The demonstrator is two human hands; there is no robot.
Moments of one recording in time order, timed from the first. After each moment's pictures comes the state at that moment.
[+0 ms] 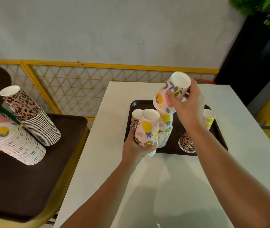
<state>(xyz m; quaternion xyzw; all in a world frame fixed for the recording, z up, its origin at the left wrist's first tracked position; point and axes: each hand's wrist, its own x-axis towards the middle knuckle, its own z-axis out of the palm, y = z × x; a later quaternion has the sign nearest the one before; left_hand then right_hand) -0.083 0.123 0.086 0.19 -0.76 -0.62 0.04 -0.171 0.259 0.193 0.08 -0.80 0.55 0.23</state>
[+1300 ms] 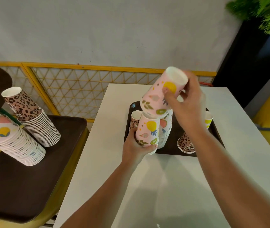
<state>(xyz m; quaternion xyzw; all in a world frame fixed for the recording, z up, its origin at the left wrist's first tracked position) -0.078 0.127 0.100 0.17 -0.78 -0.59 0.06 -0.136 0.251 0.227 0.14 -0.77 0.58 0.23</state>
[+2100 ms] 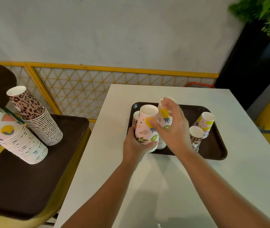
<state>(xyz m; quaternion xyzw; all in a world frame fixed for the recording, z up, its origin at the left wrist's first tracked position) -0.080 0.125 0.102 0.19 -0.78 -0.59 0.09 -0.116 0.243 0.168 0.18 -0.83 0.50 0.17</state>
